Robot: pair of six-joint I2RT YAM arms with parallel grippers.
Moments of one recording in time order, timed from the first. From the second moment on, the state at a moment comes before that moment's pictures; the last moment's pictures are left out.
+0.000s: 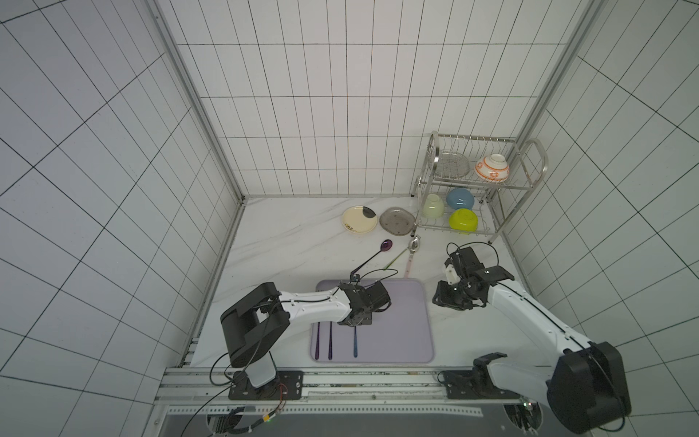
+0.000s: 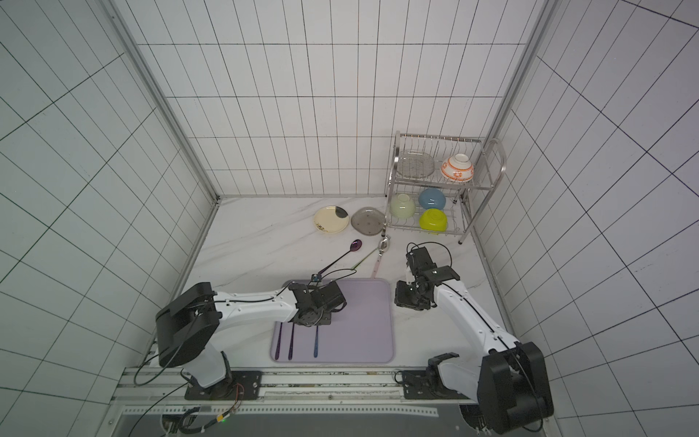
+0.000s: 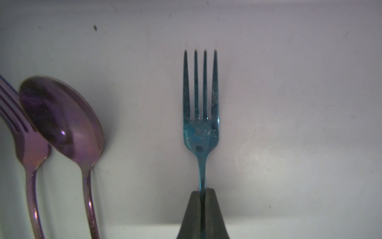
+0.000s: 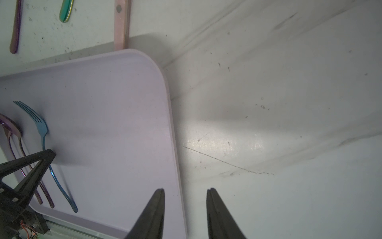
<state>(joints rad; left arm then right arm) -1.05 1.68 0.97 -0.67 -0.24 -1.02 0.37 1.18 0.77 -0.89 -0.21 0.39</state>
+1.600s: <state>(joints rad) -0.75 1.64 1.33 -0.78 -0.25 -0.55 0.37 1.15 0.77 -0.89 -0.18 0.39</state>
